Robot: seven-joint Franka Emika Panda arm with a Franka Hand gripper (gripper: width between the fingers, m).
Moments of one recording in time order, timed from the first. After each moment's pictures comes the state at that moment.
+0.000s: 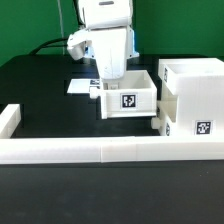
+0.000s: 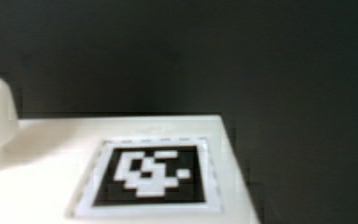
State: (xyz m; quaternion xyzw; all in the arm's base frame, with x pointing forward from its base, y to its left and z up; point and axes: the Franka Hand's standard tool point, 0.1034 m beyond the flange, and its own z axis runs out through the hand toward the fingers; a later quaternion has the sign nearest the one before) arm 0.532 -0.030 0.063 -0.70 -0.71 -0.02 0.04
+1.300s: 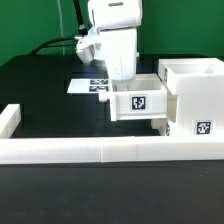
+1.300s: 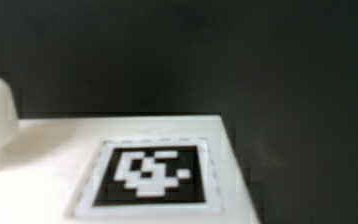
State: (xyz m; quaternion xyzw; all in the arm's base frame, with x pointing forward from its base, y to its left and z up) arm 0.537 -0.014 0.056 -0.71 -0.70 -0.04 0.03
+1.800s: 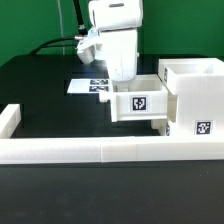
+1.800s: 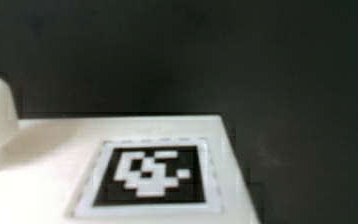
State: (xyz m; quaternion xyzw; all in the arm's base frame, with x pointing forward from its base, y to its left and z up) arm 0.541 -0.011 0.058 -0.71 -0.70 -0.04 0.03
